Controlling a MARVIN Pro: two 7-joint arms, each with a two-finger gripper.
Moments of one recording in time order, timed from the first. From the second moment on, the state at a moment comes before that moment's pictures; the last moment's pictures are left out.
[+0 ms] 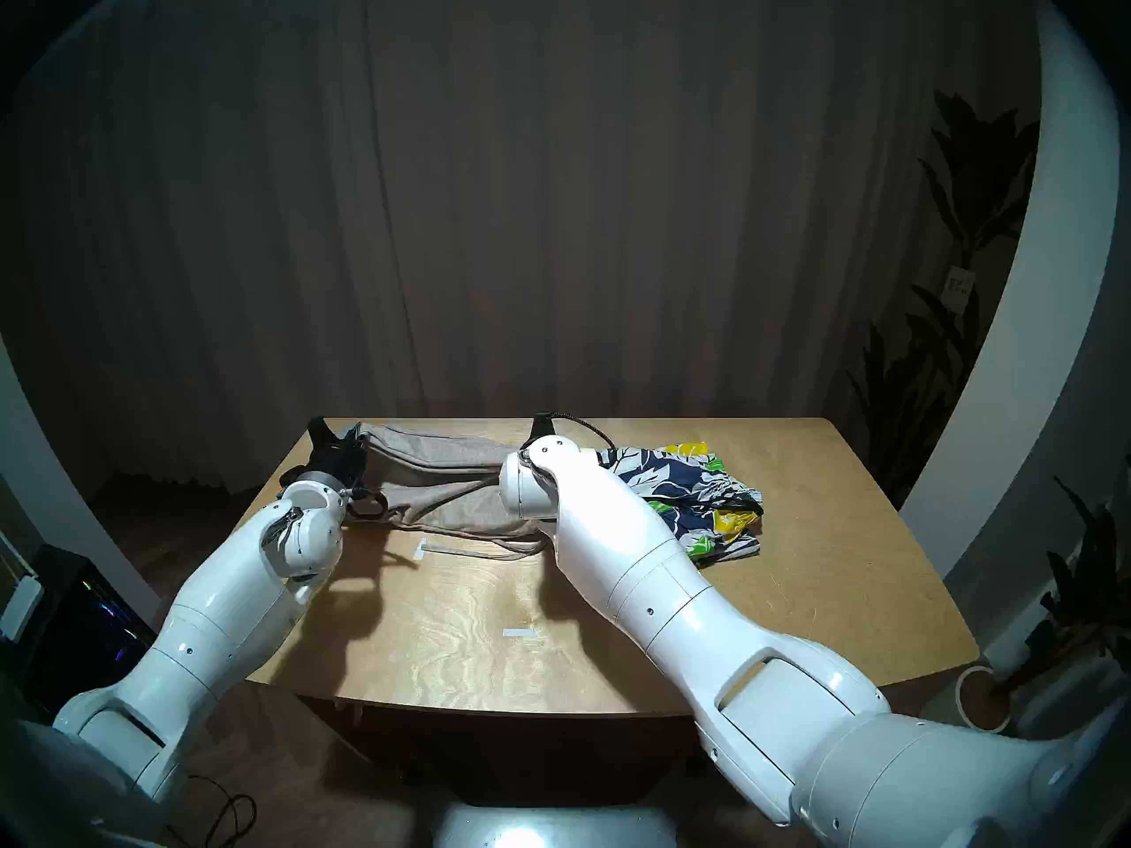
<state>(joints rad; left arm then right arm) 1.25 -1.07 -1.20 -1.28 -2.37 -0.20 -0.12 -0.97 -1.53 0.90 -1.20 1.94 -0.54 -0.64</state>
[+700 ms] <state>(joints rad) 1.08 -1.19 -1.19 -1.05 -2.30 -0.19 -0.07 -0.91 -1.56 0.96 -1.13 1.98 -0.54 -0.64</state>
